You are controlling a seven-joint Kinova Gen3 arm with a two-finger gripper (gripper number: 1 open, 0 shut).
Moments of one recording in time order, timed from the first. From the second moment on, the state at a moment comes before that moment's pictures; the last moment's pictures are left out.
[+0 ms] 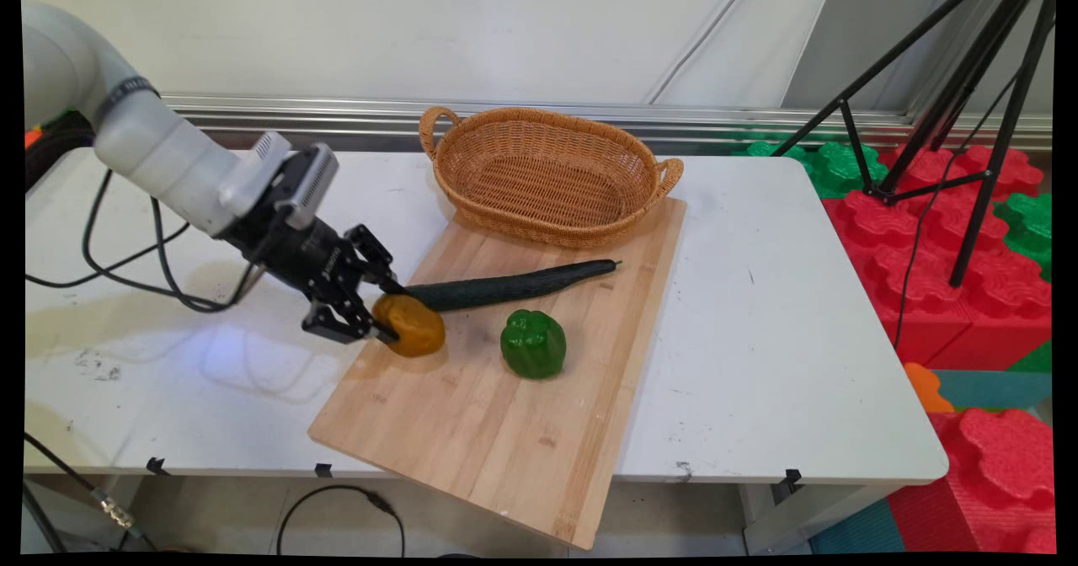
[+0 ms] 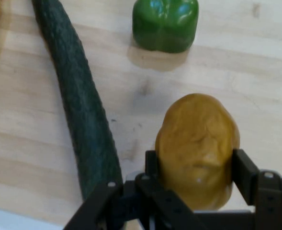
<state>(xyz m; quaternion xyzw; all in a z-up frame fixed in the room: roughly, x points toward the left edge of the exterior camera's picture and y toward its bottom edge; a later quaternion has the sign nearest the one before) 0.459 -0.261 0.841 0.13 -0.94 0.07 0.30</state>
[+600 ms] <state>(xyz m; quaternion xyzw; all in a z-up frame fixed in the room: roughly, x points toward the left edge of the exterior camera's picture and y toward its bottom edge) 0.432 -0.262 0.809 0.14 -0.94 0.09 0.30</state>
